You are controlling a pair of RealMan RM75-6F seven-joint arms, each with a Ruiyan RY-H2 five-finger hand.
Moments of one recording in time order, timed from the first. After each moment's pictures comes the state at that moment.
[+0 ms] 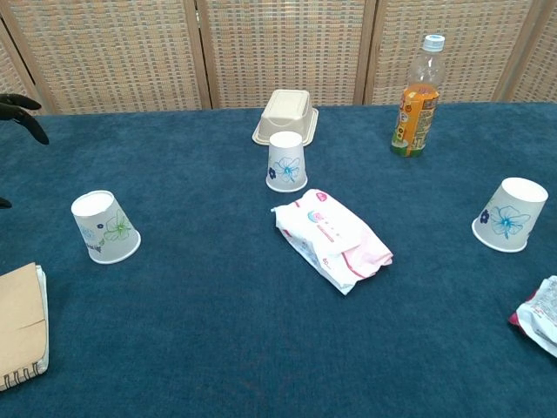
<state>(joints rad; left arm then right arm) -0.47 -1.19 -0.21 -1.73 1.08 1.01 0.39 0.16 -1.16 0.08 -1.52 -1.52 1.44 0.12</state>
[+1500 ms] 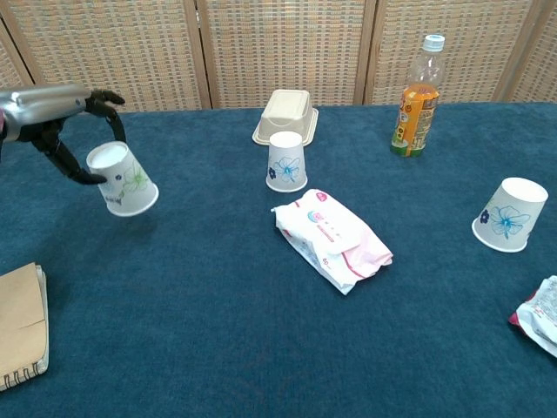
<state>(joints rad) -0.70 -1.36 -0.24 -1.67 0.86 1.02 0.56 0.16 -1.14 0.10 -1.50 -1.48 1.42 0.23</state>
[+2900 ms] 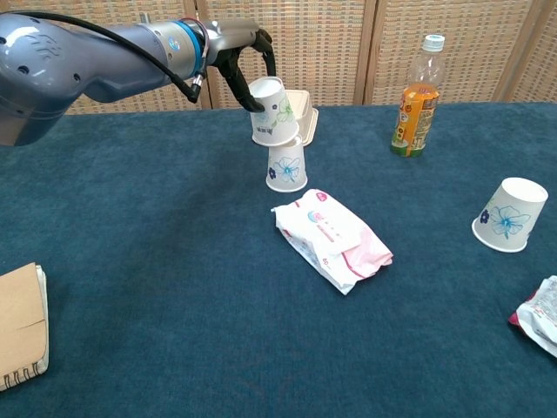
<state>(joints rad) -1.21 -1.68 -0.39 -1.09 0.71 0.74 0.50 0.19 -1.17 0.14 -1.38 -1.37 1.30 0.34</state>
